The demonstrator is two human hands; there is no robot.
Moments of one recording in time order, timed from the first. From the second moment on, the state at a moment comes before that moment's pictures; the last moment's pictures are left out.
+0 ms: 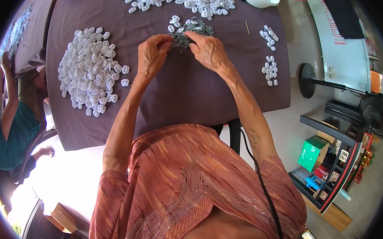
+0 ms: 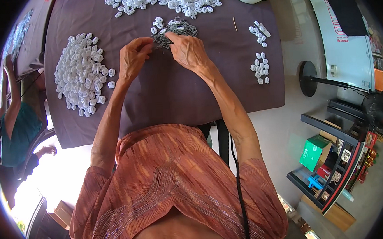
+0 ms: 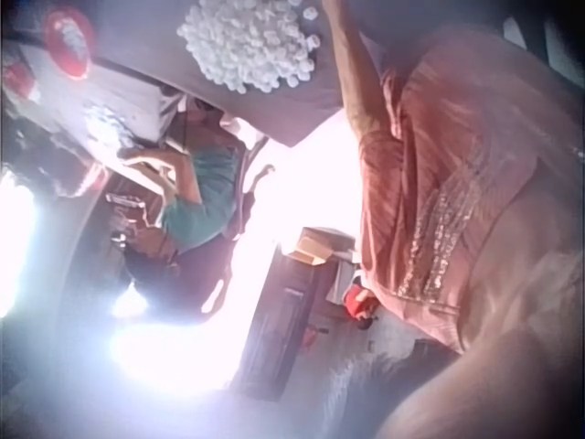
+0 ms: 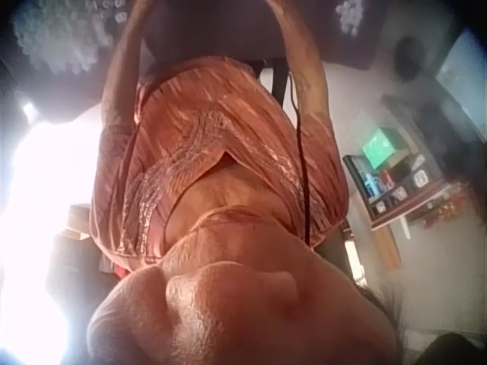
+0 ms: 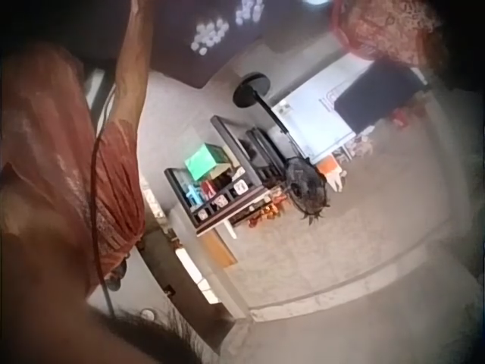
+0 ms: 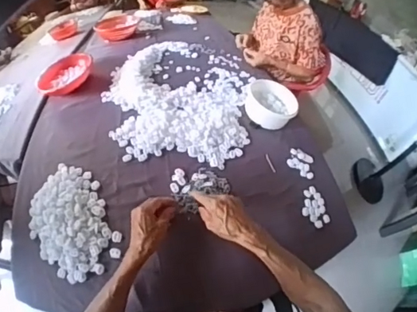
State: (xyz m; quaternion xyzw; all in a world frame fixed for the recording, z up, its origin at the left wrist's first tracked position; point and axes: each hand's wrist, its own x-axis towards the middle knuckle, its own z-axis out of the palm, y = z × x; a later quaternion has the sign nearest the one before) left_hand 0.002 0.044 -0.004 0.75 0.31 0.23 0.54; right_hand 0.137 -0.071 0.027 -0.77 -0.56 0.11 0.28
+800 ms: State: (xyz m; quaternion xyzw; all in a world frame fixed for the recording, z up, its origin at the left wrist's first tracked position) left_hand -0.001 0.028 0.013 0.67 0.32 0.21 0.63; right_hand 0.131 -0.083 0.033 -0.71 -0.49 0.21 0.45
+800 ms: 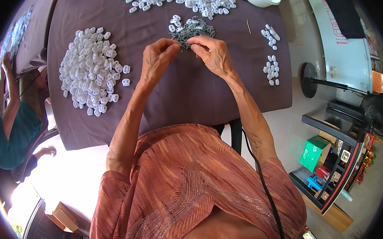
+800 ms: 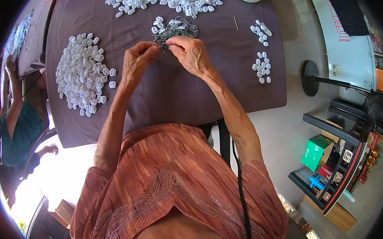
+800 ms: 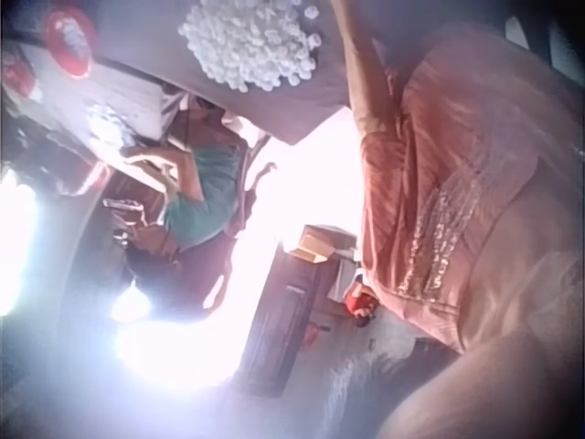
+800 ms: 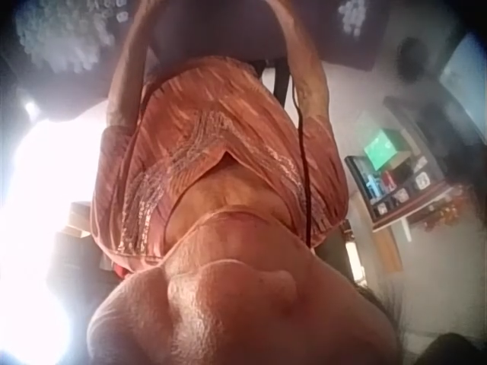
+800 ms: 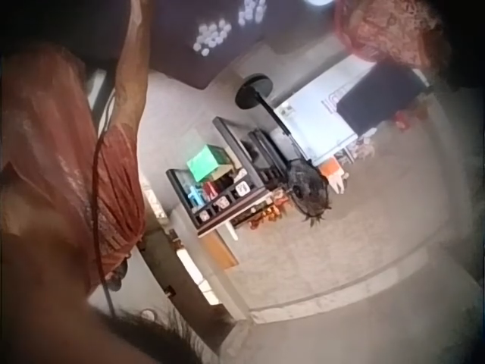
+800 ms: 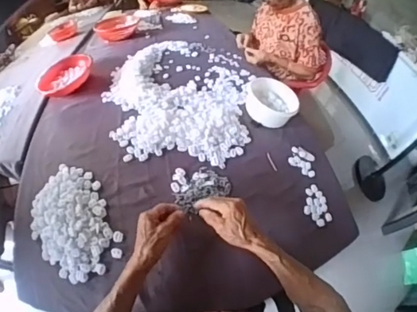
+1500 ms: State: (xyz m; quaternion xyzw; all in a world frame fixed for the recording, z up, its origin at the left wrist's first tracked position) left_hand 0.011 0.008 0.022 0.40 0.27 0.15 0.86; right_hand 0.127 -0.086 0.037 -0.69 -0.48 0.19 0.51
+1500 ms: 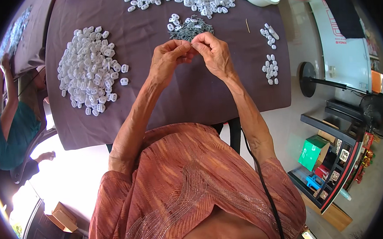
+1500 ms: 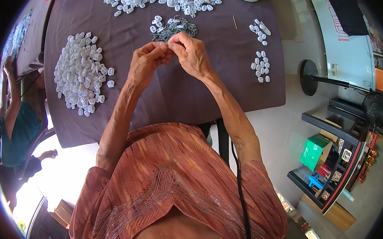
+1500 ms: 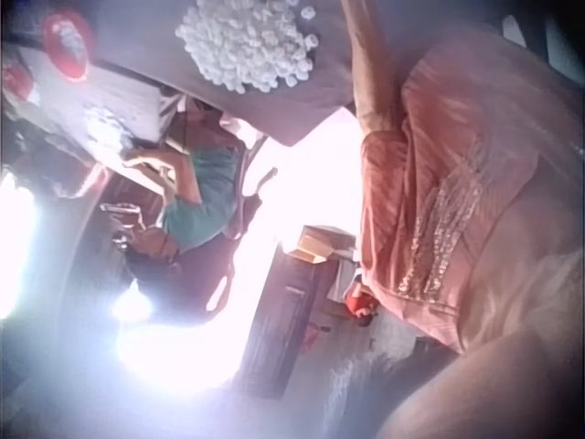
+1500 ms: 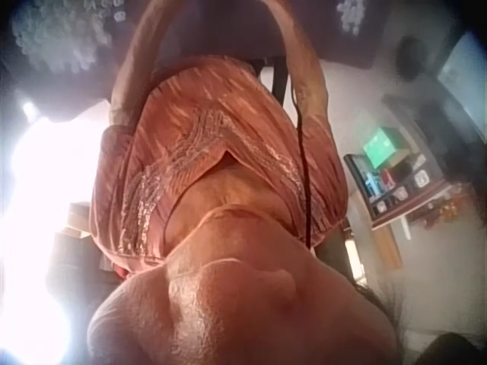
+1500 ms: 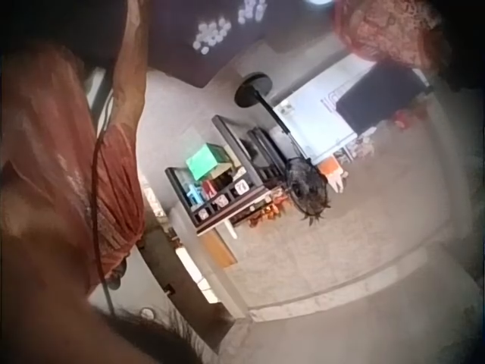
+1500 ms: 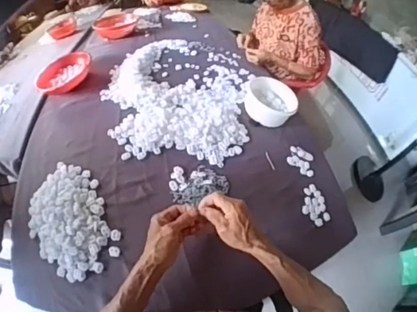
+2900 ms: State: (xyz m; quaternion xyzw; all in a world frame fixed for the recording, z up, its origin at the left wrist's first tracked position) left_hand 0.015 0.004 0.014 0.43 0.27 0.22 0.83; right_hand 0.128 -0.092 0.035 -0.69 -0.41 0.31 0.50
